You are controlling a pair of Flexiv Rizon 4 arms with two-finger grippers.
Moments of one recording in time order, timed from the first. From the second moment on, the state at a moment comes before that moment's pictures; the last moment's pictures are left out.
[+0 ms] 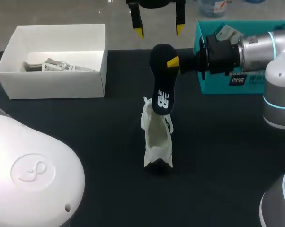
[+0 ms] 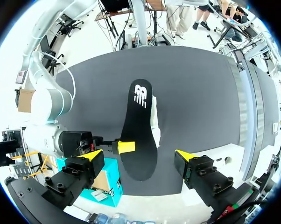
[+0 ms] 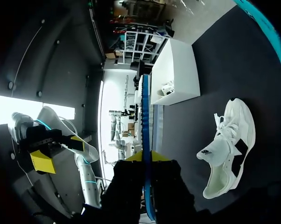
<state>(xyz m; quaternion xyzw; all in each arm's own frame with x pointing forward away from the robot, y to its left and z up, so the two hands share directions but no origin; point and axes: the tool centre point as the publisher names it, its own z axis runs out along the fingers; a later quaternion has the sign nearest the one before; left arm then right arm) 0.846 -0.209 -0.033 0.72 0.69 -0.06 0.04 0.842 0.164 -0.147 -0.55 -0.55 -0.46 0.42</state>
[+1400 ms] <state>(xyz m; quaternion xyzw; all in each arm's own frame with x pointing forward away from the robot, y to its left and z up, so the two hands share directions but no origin) 0.848 -0.198 -0.063 0.69 0.68 -0.19 0.16 0.834 0.143 -0.138 -0.54 -0.54 -0.48 0.42</state>
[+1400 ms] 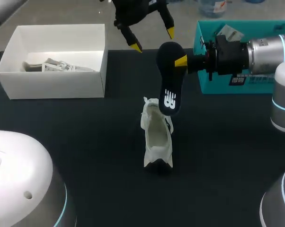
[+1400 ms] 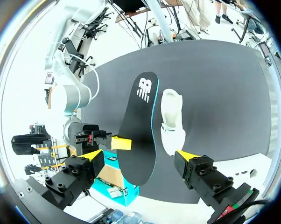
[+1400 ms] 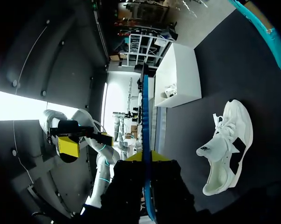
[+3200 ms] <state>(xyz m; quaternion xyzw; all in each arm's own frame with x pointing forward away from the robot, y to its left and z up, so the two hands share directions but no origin) 0.855 -0.221 -0.111 0.53 0.49 -0.45 0.52 0.830 0.142 -0.116 -0.53 -0.52 -0.50 0.45</state>
